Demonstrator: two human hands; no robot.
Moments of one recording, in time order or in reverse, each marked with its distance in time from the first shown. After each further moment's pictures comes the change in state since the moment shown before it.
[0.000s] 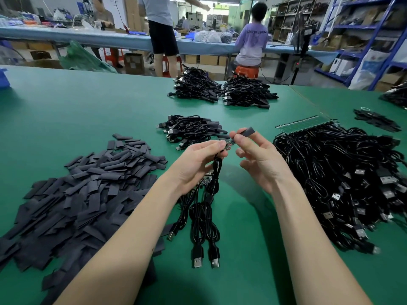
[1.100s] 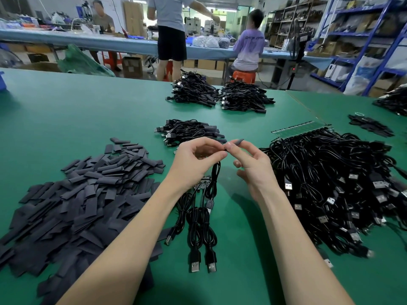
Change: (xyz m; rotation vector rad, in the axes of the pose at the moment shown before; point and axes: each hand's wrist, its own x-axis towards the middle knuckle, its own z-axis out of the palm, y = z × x) left_hand 0.011 -0.009 -0.003 0.374 0.204 0.423; right_hand 0.002 0.016 0.010 -0.101 0.238 -0.018
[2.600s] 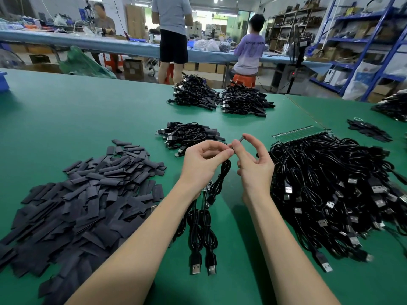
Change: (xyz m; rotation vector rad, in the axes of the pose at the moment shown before) left_hand 0.002 0.007 0.022 -0.147 0.148 -0.169; right_hand -0.005 0.006 0.019 0.094 0.263 -0.209
